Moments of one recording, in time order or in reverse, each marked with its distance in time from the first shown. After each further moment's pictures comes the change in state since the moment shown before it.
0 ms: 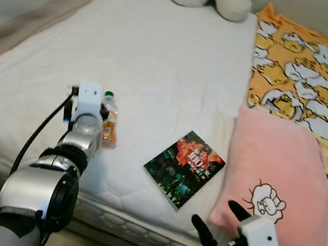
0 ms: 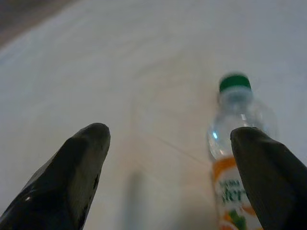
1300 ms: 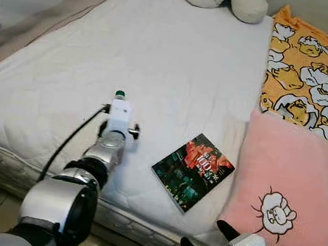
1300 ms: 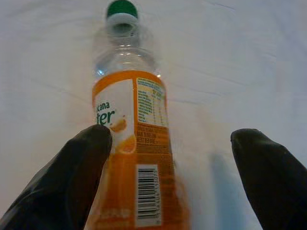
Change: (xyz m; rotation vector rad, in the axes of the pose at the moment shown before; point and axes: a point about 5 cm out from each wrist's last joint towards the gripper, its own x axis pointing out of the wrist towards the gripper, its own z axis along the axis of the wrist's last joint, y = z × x) left arm -0.028 -0.063 -0.032 -0.007 0.123 -0.344; right arm -0.014 0.026 -0.009 0.072 0.077 0.090
